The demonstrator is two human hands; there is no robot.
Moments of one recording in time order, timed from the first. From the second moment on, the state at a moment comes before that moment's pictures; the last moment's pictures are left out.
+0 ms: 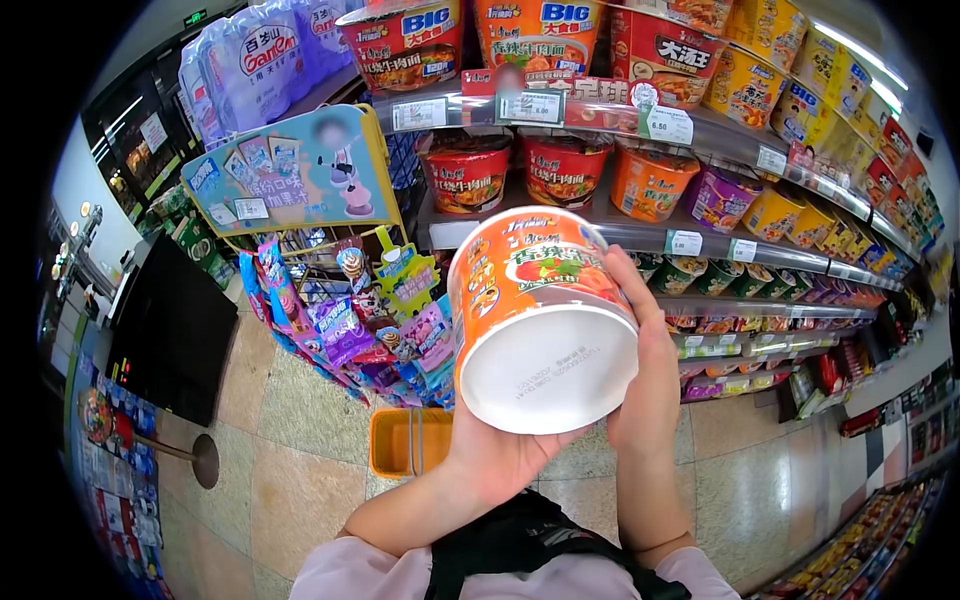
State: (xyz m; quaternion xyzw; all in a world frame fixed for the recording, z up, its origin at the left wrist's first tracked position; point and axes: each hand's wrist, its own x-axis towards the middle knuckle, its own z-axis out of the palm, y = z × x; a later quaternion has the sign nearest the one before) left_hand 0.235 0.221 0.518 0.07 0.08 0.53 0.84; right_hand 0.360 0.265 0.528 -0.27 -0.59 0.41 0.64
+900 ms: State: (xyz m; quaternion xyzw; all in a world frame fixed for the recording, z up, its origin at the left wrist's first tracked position) left_hand 0.186 0.205 0.487 0.22 0.19 0.54 0.79; right_hand 0.401 0.286 0.558 -0.09 -0.70 0.38 0.59
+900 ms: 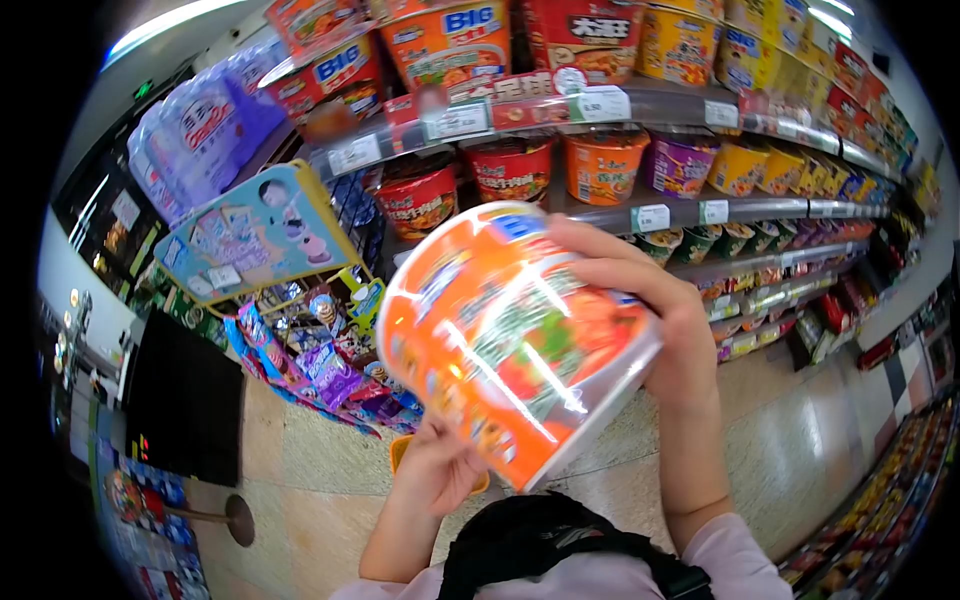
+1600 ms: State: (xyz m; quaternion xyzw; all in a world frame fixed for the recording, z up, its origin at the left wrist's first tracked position) left_hand 0.254 0.207 0.452 -0.16 0.08 0.41 0.89; right_hand 0.348 0.321 0.605 -0.17 -0.88 0.43 0.04
